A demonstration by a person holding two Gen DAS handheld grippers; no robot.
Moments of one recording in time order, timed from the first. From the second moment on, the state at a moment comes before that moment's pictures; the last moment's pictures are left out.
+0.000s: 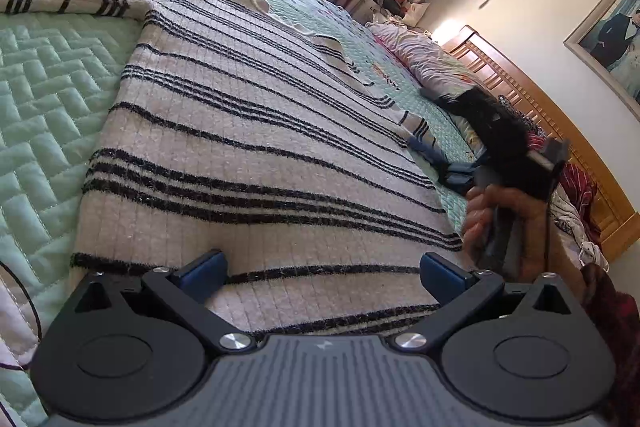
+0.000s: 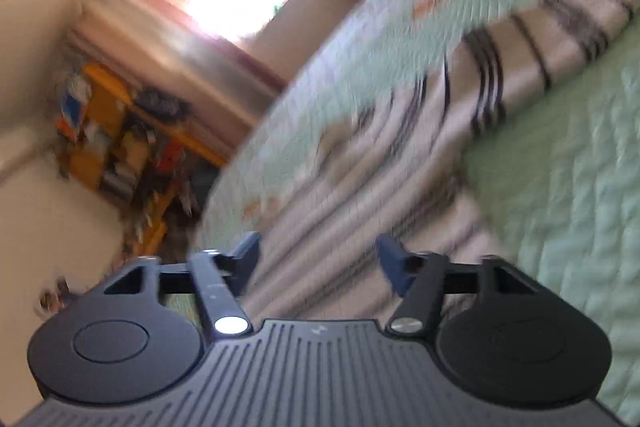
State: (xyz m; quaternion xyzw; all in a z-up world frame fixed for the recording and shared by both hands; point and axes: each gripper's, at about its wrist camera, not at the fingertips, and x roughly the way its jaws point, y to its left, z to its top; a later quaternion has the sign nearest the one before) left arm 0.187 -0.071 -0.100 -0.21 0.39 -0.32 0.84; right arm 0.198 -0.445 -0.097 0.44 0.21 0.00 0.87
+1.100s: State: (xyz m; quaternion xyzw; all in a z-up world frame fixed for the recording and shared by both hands) left arm 0.178 0.137 -0.076 -0.45 0.21 -0.09 0.86; right arm 0.153 -0.204 -0.045 0.40 0.32 0.24 0.82
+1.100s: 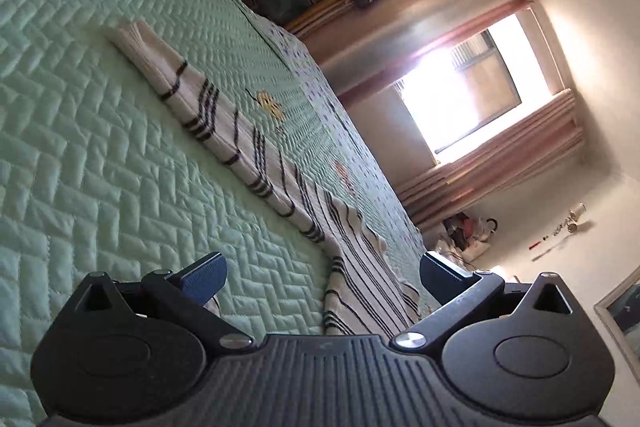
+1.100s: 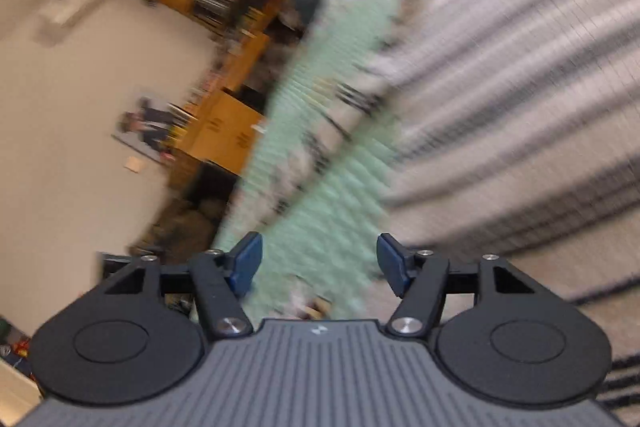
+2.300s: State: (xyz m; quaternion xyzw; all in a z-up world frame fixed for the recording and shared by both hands) left arm 0.197 0.109 -0.089 -0.42 0.25 -0.06 0.87; right arm 0.257 -0.187 -0.083 0.42 0.36 0.25 0.79
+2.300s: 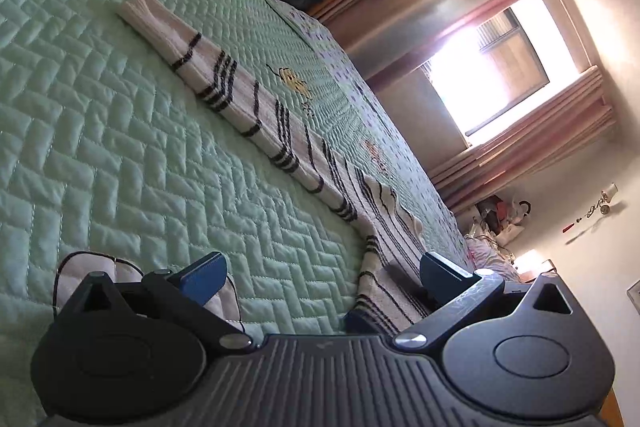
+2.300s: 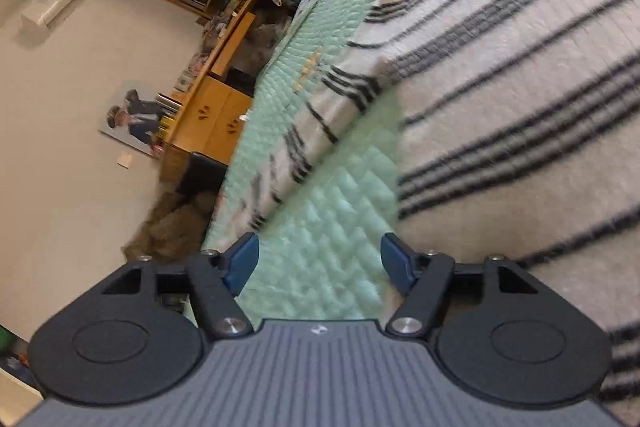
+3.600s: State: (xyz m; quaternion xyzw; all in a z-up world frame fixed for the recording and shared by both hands) left arm 0.212 -0.071 -0.110 -0.18 0.32 -0.30 0.88; right arm 0.259 -0.564 -0.060 0.48 0.15 -0.01 0.86
